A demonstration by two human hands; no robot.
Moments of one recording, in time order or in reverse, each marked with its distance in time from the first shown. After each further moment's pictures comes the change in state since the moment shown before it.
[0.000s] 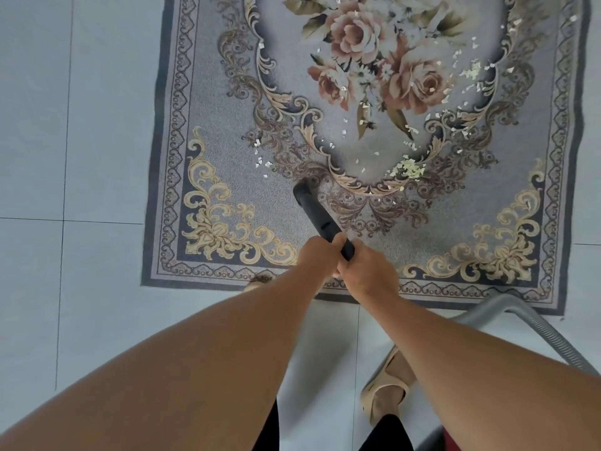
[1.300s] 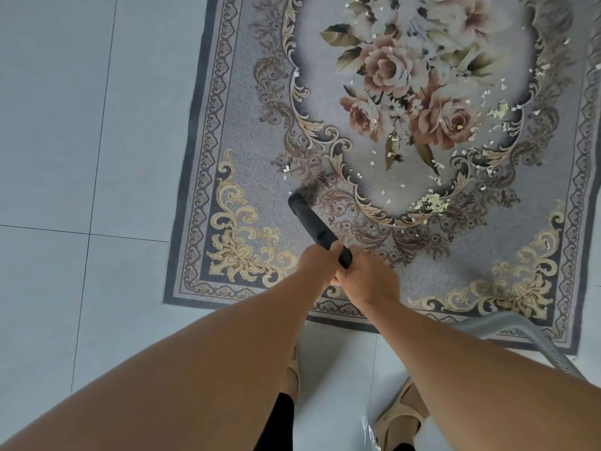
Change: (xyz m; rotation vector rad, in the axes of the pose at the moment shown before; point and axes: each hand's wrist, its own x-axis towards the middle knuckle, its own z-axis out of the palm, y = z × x) left_hand 0.036 0.017 -0.080 -0.023 -0.019 0.030; right_hand 0.026 -0.087 -0.014 -0.152 0.011 -0.095
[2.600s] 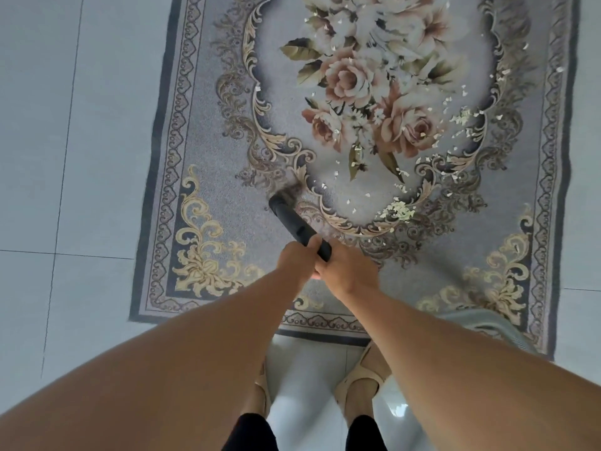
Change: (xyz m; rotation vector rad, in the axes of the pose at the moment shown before) left_hand 0.006 0.050 0.052 0.008 0.091 -0.055; right_hand 0.040 0.052 -0.037 0.055 -0.007 -0.054
